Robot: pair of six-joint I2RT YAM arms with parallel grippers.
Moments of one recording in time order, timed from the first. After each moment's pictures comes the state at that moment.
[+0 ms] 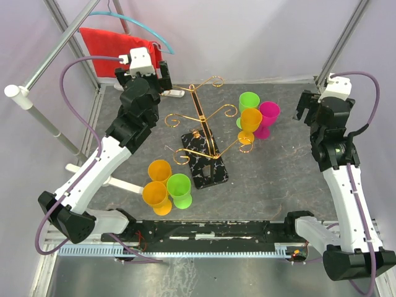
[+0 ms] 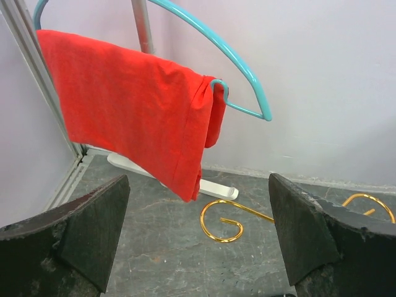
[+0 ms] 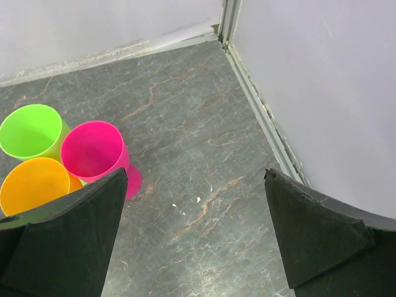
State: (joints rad) left arm -0.60 1.30 1.41 0.00 -0.76 0.03; right arm 0.07 0.98 1.18 -0.47 0.41 0.07
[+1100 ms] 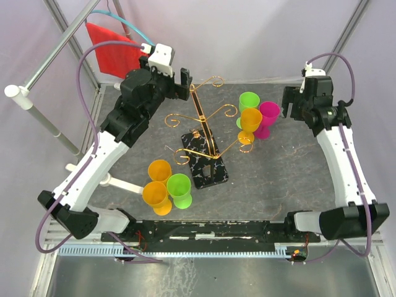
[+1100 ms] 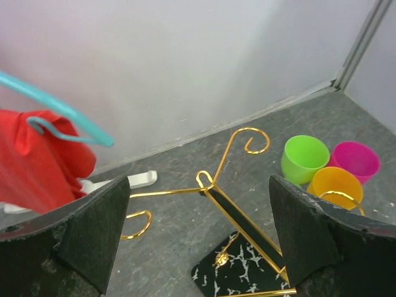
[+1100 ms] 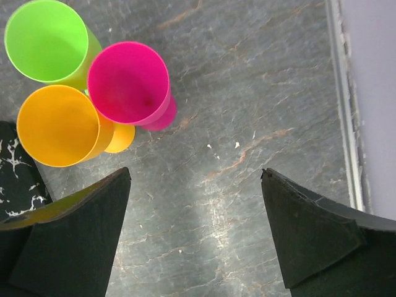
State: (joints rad) left arm -0.60 1.33 1.56 -0.25 -0.22 0.05; right arm 0.07 1.29 1.46 -0.81 0.20 0.11
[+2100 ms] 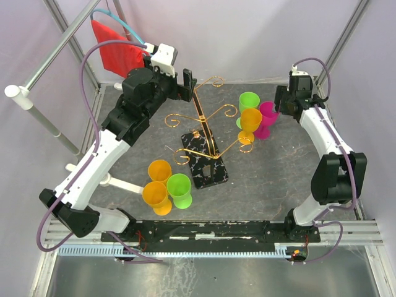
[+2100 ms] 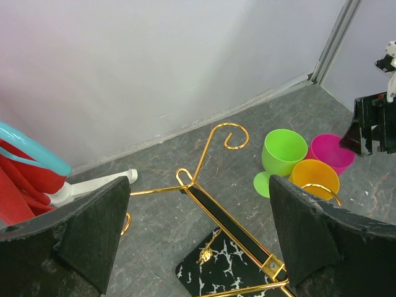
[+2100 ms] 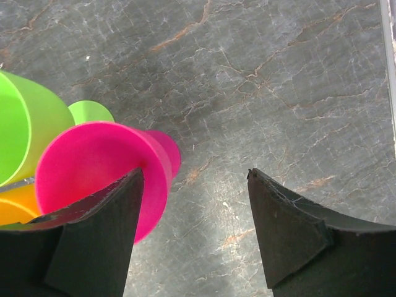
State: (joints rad) left arm -0.60 1.36 1.60 -0.28 -0.13 0.01; right arm 0.04 1.62 1.39 -0.49 0.18 0.15
